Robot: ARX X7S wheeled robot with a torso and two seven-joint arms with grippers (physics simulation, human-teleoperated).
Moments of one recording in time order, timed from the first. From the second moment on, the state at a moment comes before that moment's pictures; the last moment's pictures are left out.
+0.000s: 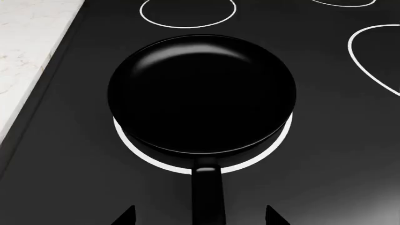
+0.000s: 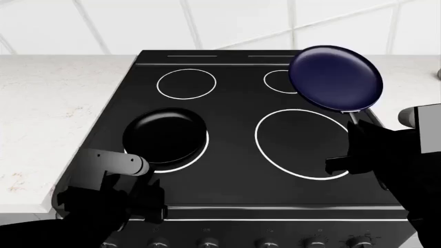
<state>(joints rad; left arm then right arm) -0.45 -0.65 0.10 0.62 -1.55 -1.17 -0.94 0.49 0.75 0.18 -0.66 1.19 1.17 0.50</state>
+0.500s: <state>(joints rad) -0.64 -0.71 0.03 0.62 -1.69 -1.13 -1.02 0.45 0.77 0.16 -0.67 1.26 1.22 0.52</state>
